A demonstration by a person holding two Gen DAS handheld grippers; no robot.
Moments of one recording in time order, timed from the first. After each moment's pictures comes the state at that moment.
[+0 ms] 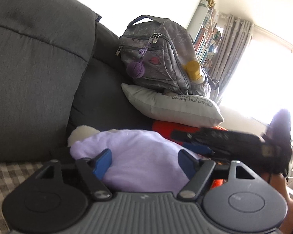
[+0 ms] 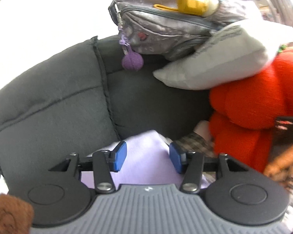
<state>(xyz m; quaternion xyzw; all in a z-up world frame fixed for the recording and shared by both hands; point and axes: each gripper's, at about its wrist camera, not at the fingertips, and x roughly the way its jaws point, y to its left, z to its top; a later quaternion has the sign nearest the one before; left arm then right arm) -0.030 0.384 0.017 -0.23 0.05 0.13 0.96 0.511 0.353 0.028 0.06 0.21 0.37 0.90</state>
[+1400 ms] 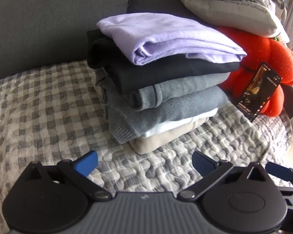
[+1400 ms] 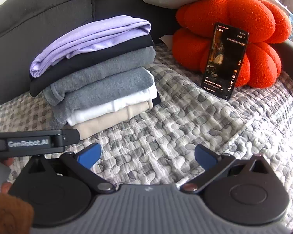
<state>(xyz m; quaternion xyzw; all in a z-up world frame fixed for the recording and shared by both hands) -0.017 0.258 -0.008 -0.25 0.34 0.34 0.84 0.422 0.268 -0.026 -0.10 0.38 0.32 0.86</state>
